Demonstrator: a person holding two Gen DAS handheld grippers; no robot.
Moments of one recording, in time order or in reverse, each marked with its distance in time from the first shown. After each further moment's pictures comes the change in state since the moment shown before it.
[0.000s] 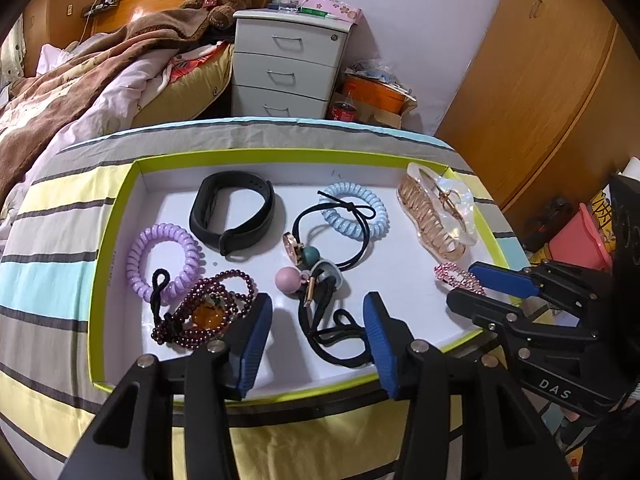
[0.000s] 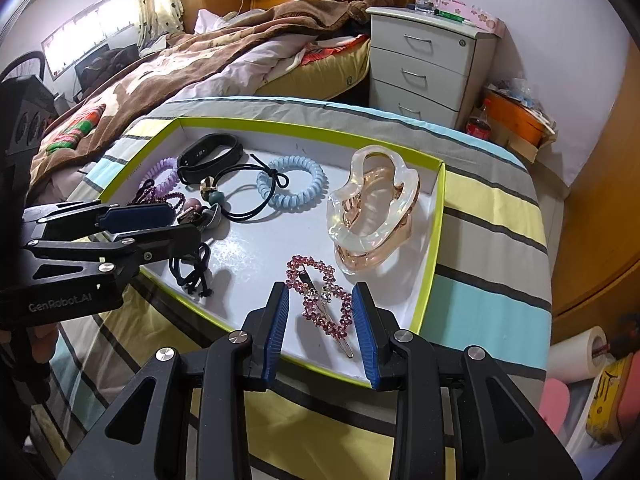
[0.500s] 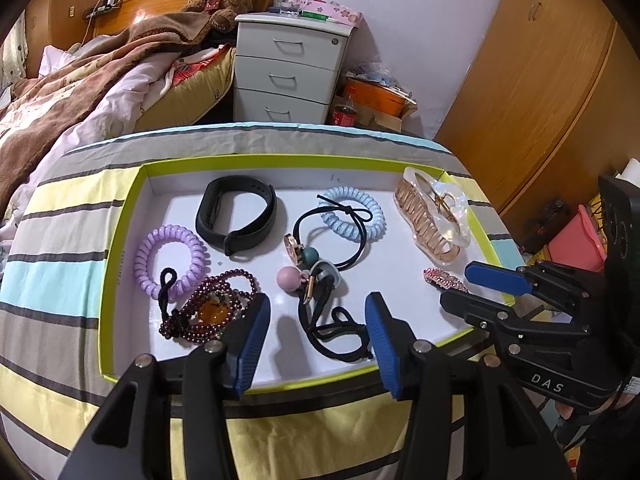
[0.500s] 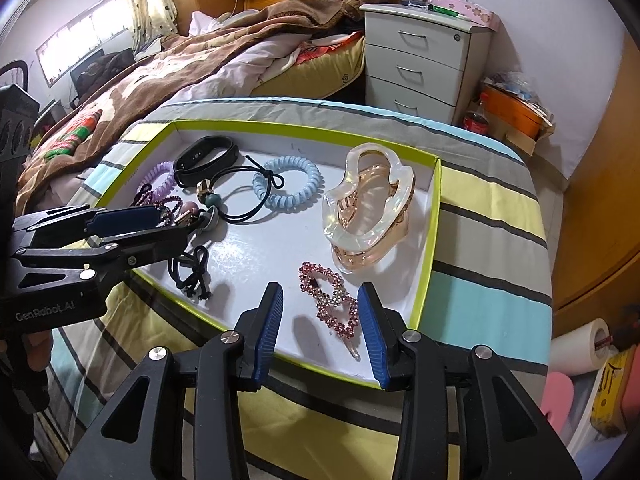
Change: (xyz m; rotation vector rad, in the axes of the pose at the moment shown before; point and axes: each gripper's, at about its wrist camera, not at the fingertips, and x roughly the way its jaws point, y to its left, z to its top) left arm -0.009 0.001 0.001 -0.002 -0.011 0.005; right arm 0.000 -0.002 0.000 0.024 0.001 -0.001
